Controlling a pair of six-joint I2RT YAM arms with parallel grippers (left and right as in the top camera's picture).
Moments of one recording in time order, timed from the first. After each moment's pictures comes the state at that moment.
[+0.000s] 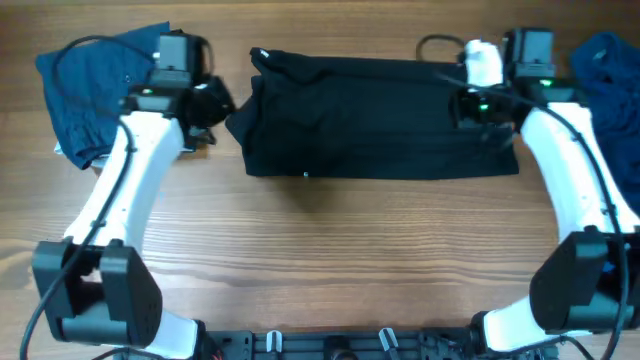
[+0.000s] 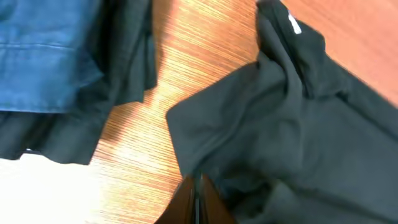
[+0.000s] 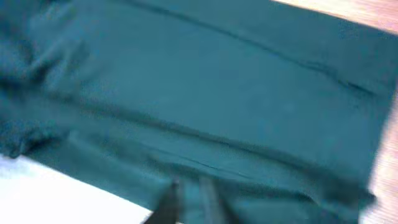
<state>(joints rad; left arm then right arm) -0.09 1.68 1.36 -0.72 0.03 -0.54 0.00 1.70 1.38 -0.79 -0.24 -0.23</state>
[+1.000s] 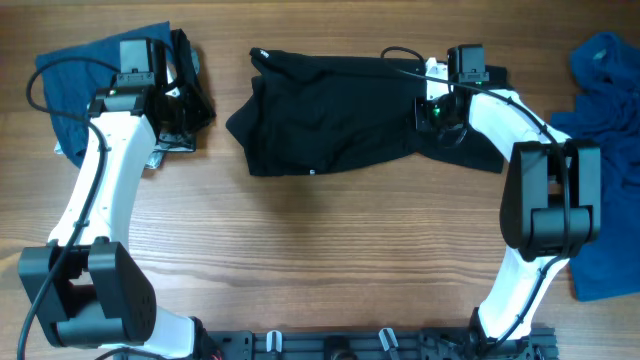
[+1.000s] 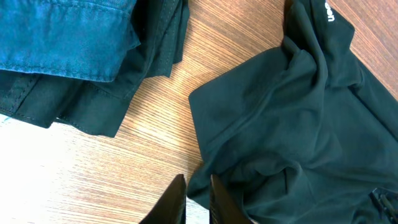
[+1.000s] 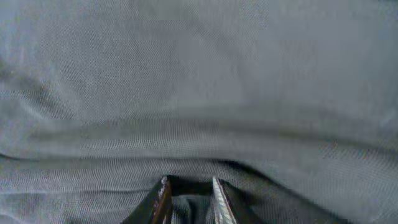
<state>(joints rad) 0.03 1.68 1.36 -0.82 0.16 -0.53 0.06 2.08 1.38 -0.51 -0.28 -0.02</state>
